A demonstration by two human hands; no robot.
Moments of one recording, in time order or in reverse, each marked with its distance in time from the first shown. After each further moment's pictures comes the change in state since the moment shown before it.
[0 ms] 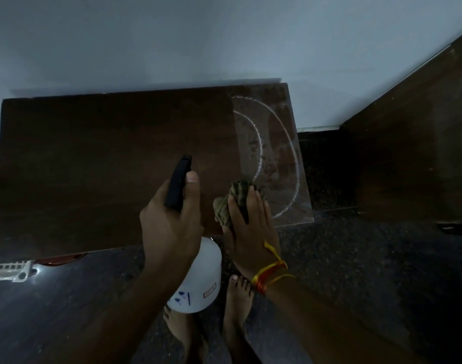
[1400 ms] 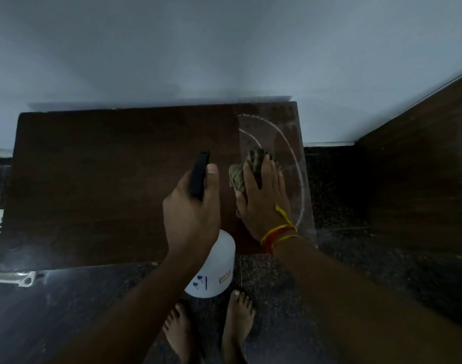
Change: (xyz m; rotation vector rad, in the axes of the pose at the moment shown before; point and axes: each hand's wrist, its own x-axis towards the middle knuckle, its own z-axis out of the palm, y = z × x) left_hand 0.040 0.019 0.044 0.089 0.049 0.059; right_hand 0.103 0.040 -0.024 -0.026 0.051 0.021
